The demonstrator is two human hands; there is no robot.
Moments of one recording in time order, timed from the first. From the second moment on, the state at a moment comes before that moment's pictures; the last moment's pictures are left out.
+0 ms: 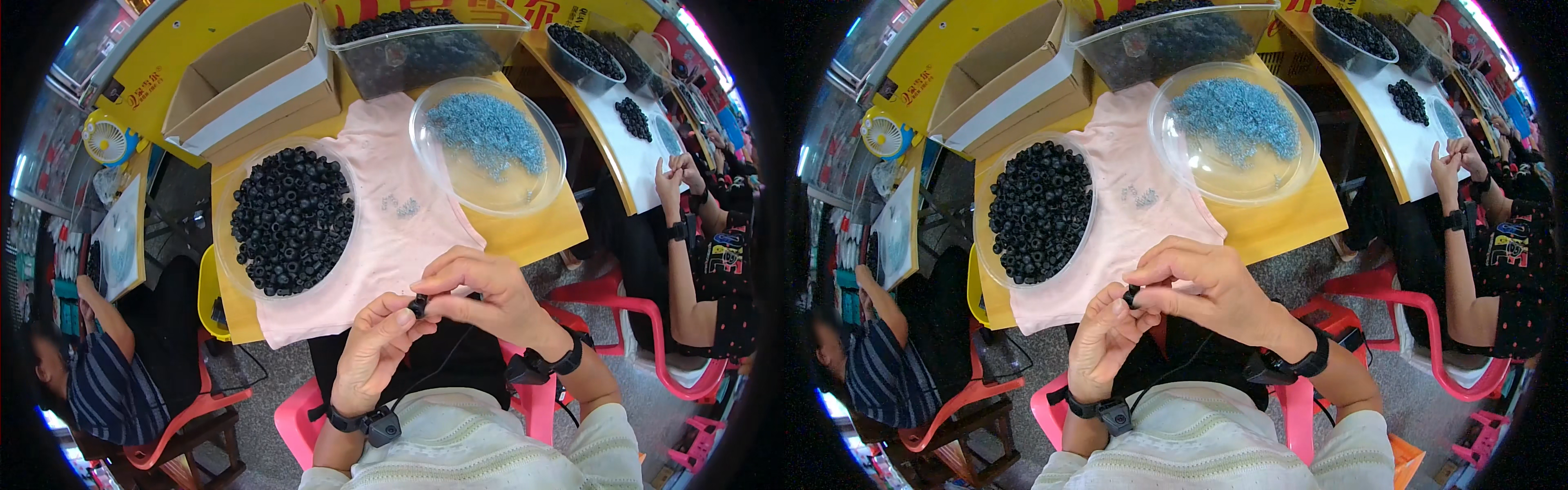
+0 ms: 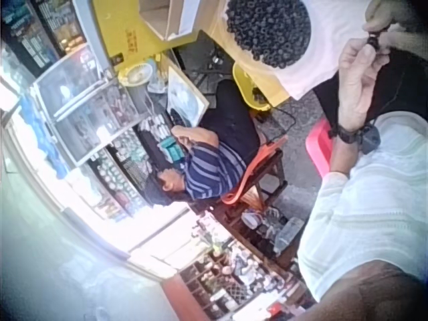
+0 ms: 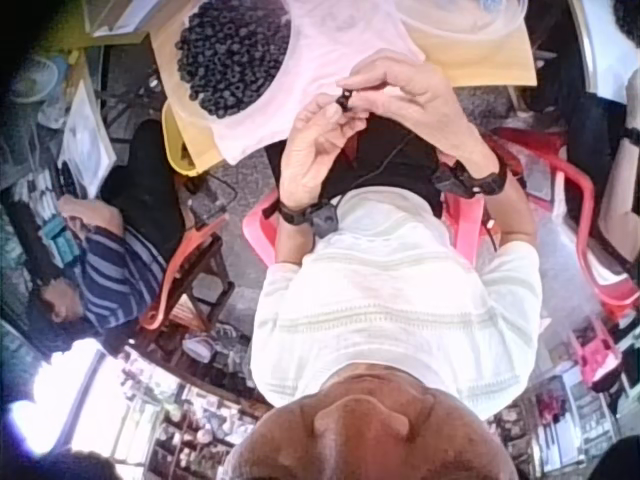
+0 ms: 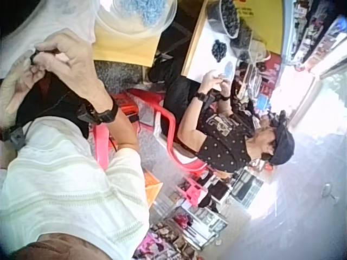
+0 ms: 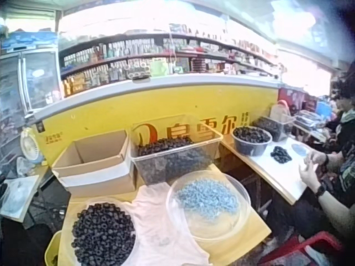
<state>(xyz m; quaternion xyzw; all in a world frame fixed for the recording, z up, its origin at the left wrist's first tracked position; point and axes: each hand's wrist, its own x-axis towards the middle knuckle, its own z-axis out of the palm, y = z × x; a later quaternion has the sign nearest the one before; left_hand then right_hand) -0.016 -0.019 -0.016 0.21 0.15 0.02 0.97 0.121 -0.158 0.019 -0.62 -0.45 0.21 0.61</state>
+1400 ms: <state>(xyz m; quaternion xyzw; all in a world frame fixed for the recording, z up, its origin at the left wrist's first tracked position) -0.007 -0.021 -0.013 0.29 0.17 0.06 0.94 0.120 -0.158 0.018 -0.70 -0.59 -0.06 0.39</state>
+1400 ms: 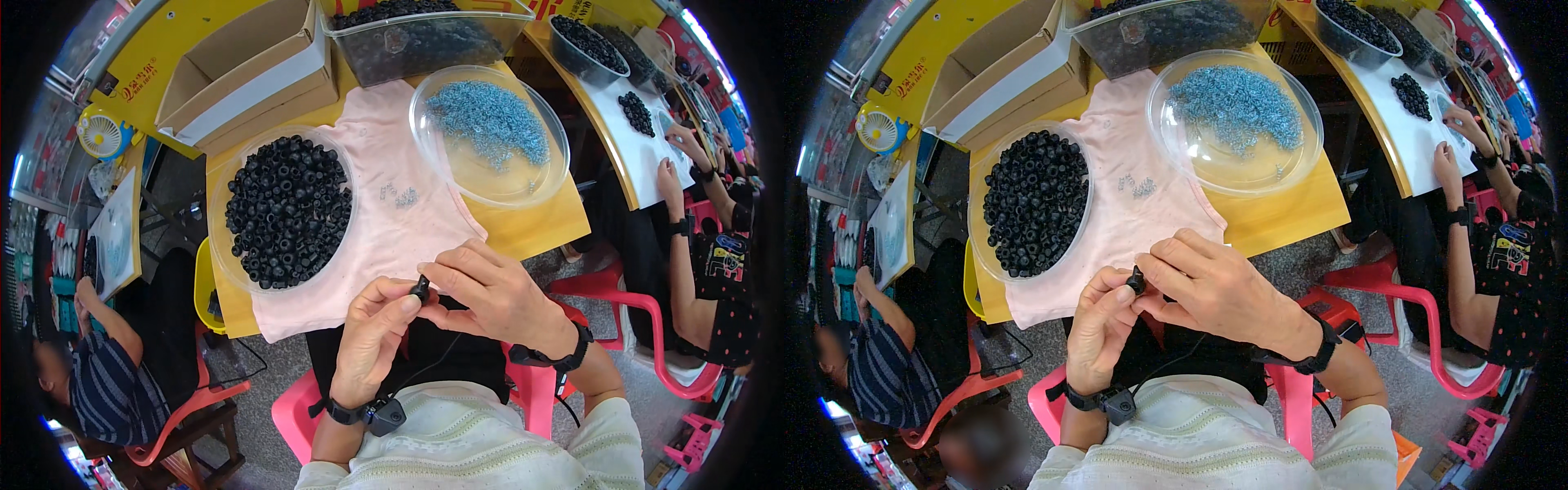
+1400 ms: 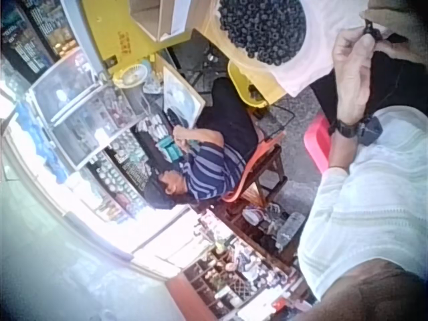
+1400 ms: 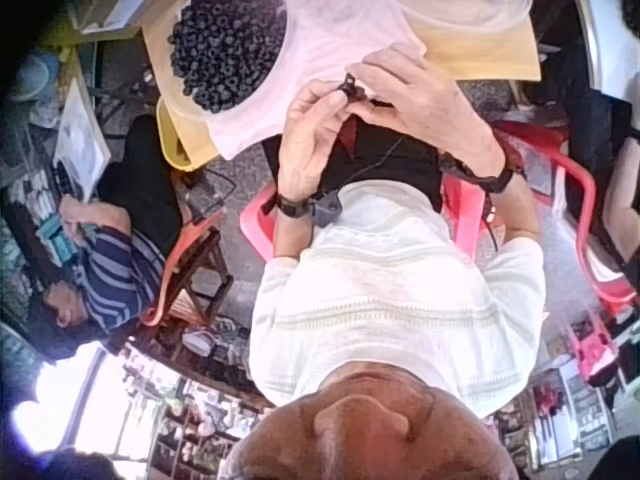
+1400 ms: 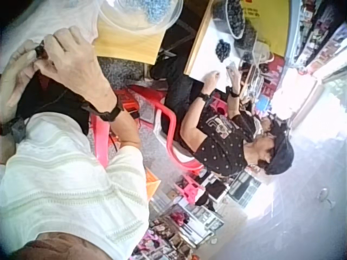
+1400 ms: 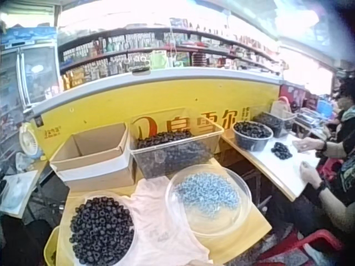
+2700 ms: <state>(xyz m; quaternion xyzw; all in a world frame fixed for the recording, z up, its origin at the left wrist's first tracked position) 0.010 -0.018 -0.026 0.49 0.16 0.14 0.85 0.132 -0.145 0.006 -0.72 -0.61 -0.08 0.32</state>
